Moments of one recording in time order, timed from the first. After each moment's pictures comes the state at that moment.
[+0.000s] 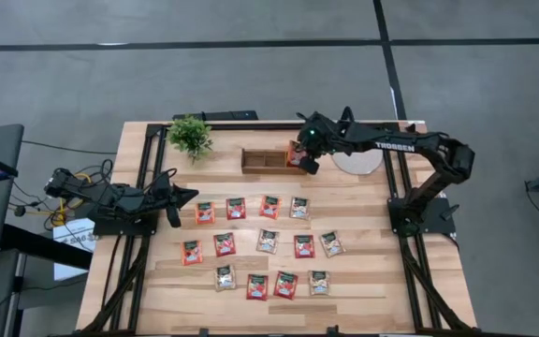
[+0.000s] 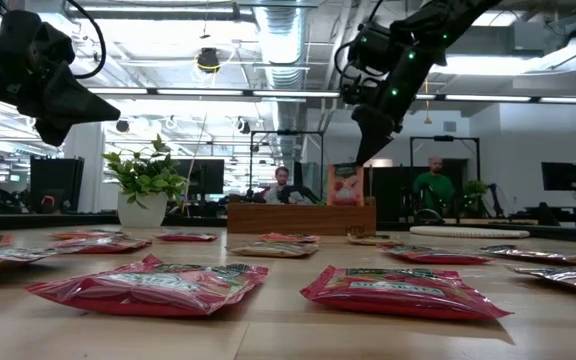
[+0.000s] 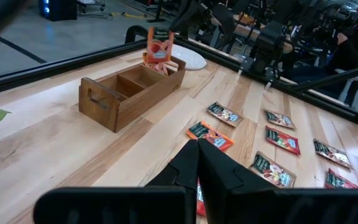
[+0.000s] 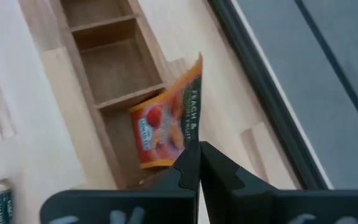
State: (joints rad) left arm -0.31 0.03 0.12 -0.32 -0.65 -0.46; right arm -0.44 1.59 1.13 -0.50 0.16 -0.19
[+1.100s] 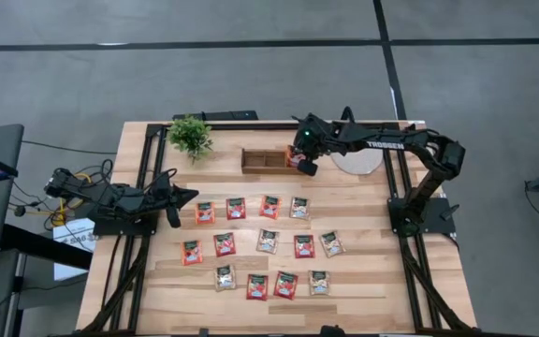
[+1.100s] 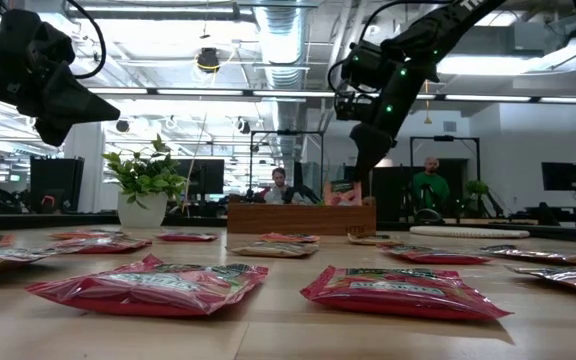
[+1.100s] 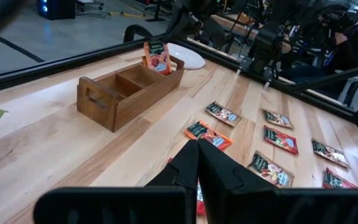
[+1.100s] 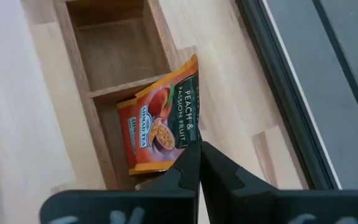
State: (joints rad) left arm -0.31 0.03 0.12 -0.32 -0.64 -0.46; right arm -0.47 1.67 1.14 -0.47 0.13 -0.28
